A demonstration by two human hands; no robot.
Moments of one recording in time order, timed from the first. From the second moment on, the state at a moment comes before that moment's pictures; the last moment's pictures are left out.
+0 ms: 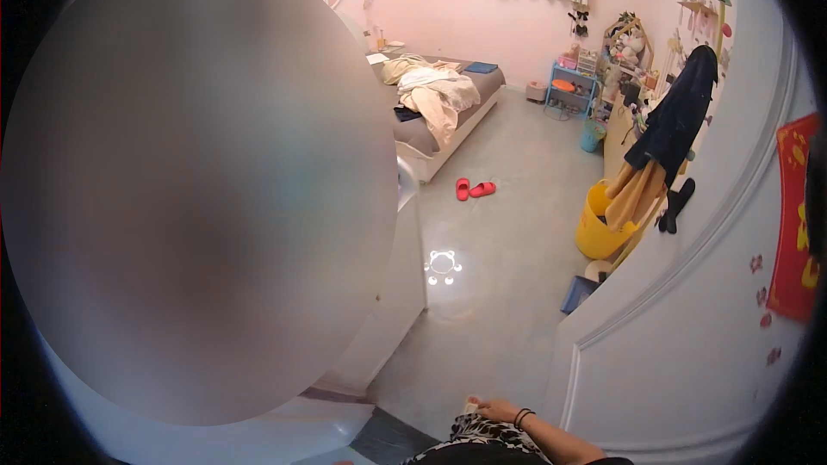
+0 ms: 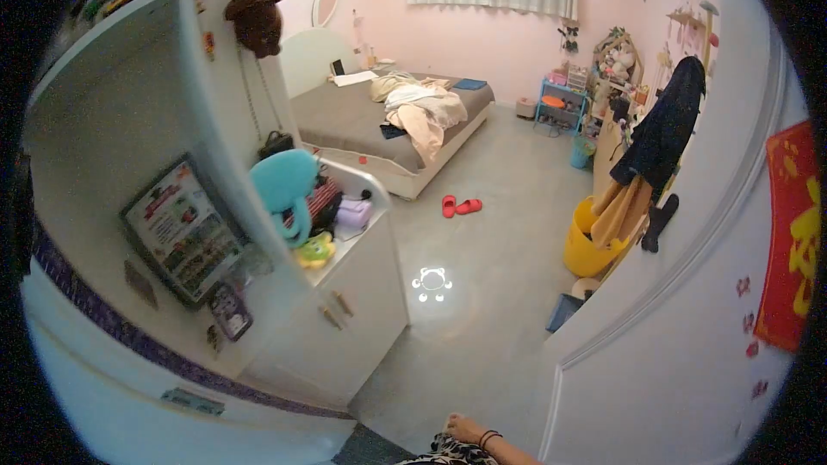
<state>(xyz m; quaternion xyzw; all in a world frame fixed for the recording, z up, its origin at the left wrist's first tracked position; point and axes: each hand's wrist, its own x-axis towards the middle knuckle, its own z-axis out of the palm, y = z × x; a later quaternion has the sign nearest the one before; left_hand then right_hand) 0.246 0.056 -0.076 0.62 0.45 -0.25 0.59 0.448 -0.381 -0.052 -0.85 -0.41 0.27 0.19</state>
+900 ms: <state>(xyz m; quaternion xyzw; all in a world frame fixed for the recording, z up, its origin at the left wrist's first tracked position) 0.906 -0.212 -0.106 0.72 0.26 -0.38 0.51 0.924 -0.700 -0.034 -0.85 0.16 0.24 0.44</state>
